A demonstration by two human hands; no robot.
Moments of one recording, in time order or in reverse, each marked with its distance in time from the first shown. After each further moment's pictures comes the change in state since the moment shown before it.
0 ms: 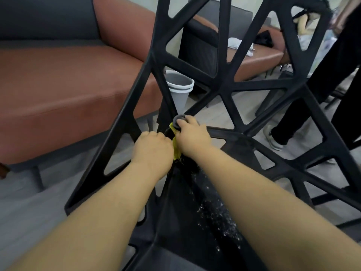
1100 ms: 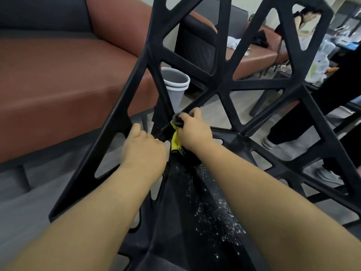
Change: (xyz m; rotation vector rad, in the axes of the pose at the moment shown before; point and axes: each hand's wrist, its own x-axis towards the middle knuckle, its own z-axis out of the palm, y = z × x) left_hand -0.007 -0.002 -0.005 0.104 -0.051 -0.027; right_hand 0.021 0.021 0.006 -0.043 0.141 -0.020
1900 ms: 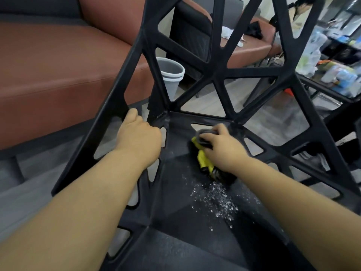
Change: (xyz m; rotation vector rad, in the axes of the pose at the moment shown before) left_hand -0.004 -0.005 0.005 -0.110 0.065 0.018; right_hand -0.090 0.063 -0.040 -0.130 -0.193 -0.024
